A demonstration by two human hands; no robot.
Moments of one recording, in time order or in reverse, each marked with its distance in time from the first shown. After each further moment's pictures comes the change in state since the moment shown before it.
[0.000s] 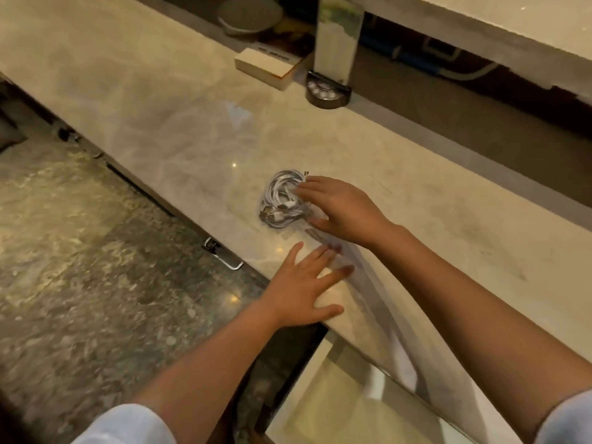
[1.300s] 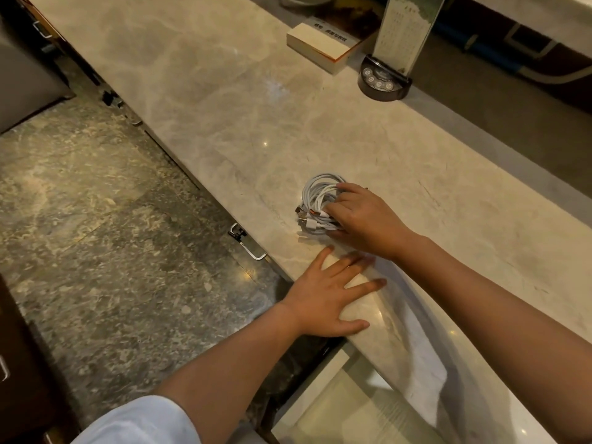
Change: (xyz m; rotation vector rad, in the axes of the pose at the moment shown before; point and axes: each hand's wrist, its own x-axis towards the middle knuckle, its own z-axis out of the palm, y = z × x) left_hand 0.001 -0.001 0.010 0.027 0.058 -0.036; right_hand 0.029 0.012 0.041 -0.112 0.106 -0.364
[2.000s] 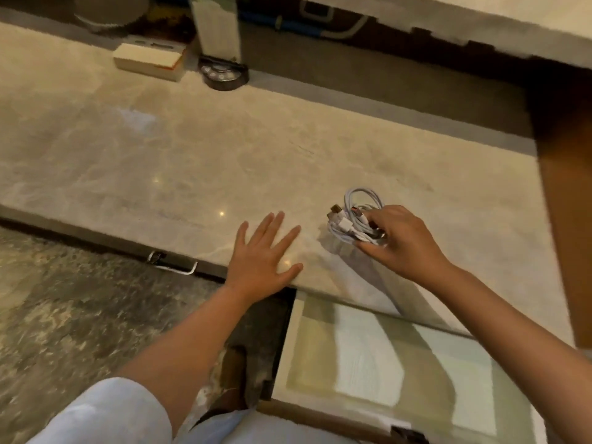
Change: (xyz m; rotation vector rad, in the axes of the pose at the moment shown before) left_hand -0.002 0.000 -0.002 0.010 0.062 0.028; right_hand -0.163 -0.122 -0.118 0.121 0.065 0.943
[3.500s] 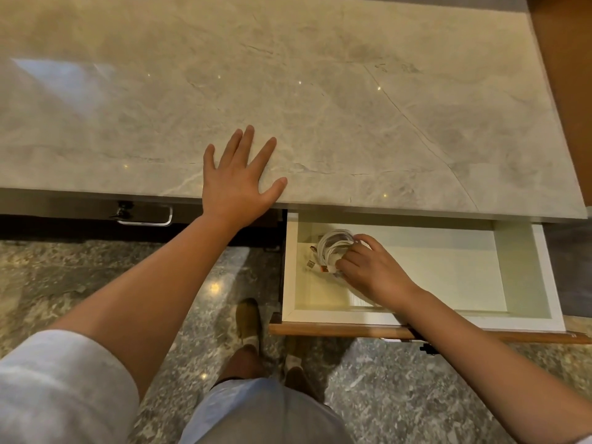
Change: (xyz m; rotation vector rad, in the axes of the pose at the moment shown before) left_hand 0.002 -0.001 0.006 0.027 -0.025 0.043; right_hand -0.170 -0.017 0.167 -0.285 0.012 -0.129
